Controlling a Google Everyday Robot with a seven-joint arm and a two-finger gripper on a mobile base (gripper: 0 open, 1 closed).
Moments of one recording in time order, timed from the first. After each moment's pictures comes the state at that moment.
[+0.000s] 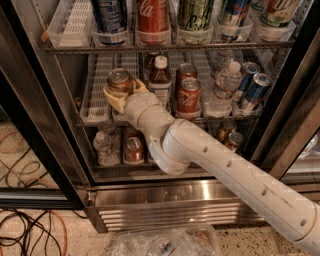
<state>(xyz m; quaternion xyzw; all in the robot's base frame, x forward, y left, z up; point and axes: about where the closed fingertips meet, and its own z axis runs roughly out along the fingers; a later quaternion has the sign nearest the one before) 0.652 0.092 0.885 -0.24 0.62 0.18 0.72</state>
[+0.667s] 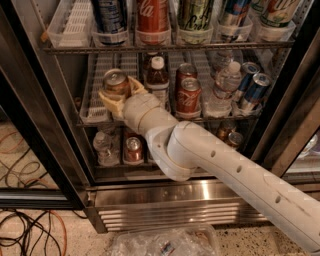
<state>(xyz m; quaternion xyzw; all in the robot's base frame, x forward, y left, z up) 0.620 0.099 0.903 -0.26 0.61 0.20 0.72</state>
